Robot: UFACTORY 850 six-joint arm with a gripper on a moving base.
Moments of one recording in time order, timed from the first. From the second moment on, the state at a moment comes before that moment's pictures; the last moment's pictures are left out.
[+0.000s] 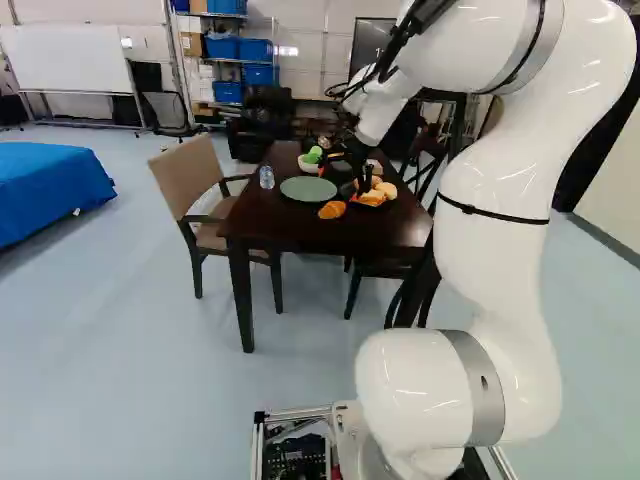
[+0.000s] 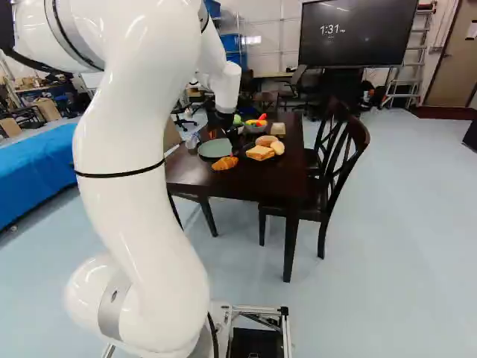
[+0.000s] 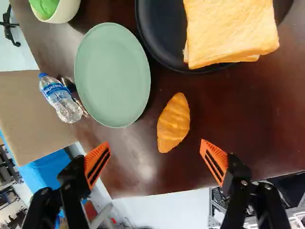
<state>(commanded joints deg) -7.1 -21.0 -74.2 26.5 -37.7 14.0</state>
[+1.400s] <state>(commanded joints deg) -6.7 -23.4 -76.9 17.3 -37.7 14.0</state>
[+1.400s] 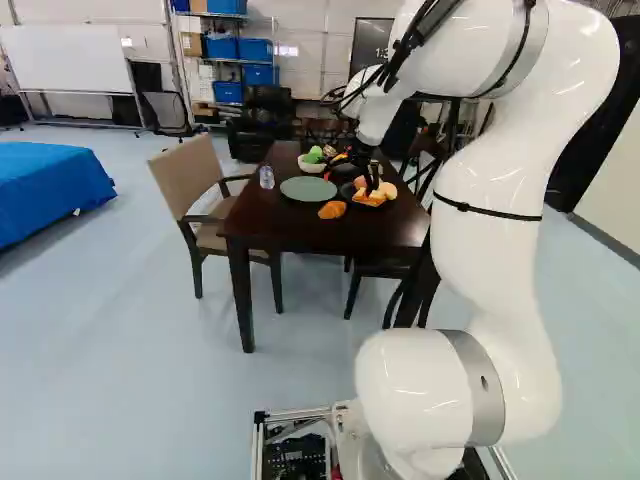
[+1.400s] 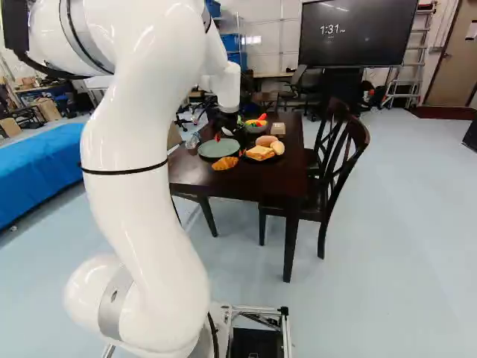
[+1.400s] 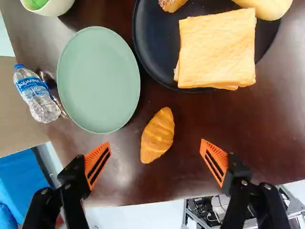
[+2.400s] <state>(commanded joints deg) -6.1 -28.2 -77.9 17.3 -37.7 14.0</state>
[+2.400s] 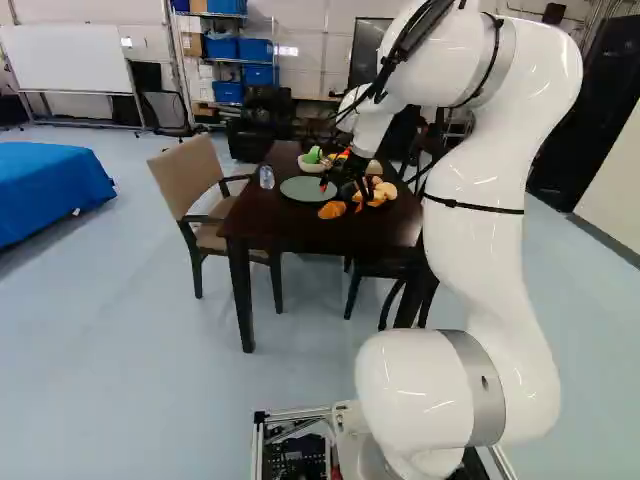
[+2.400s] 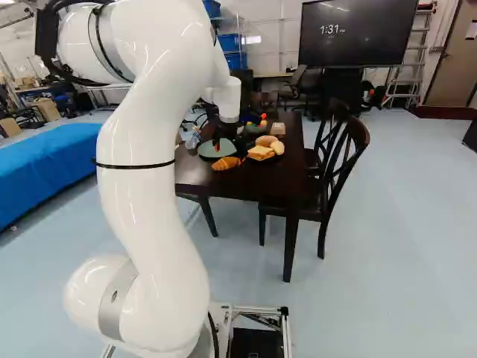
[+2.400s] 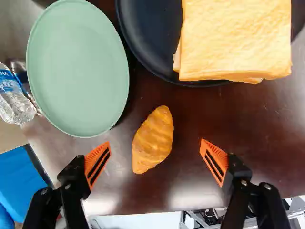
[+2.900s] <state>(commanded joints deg) -6.1 -28.2 -77.9 17.3 -37.7 14.0</state>
